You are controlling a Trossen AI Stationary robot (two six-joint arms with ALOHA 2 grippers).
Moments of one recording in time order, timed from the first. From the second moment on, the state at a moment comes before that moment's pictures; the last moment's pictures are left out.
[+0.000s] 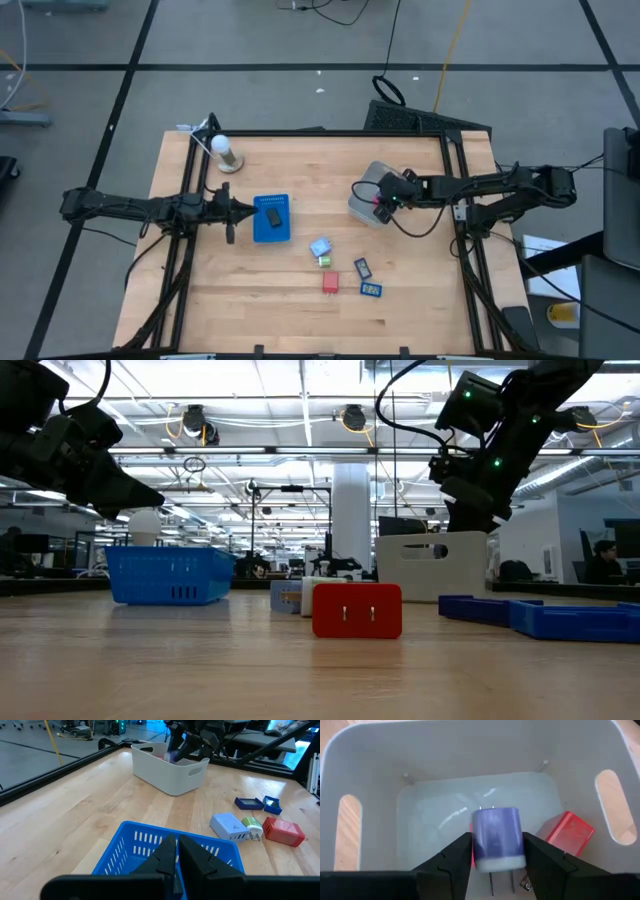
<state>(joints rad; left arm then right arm) -0.05 0.31 0.02 0.05 -0.22 -0.18 -0.15 1.28 0.65 -0.38 0.30 0.43</state>
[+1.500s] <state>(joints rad) -0.05 0.31 0.02 0.05 -0.20 -0.19 0.10 0.24 0.24 0.08 0.25 0.12</state>
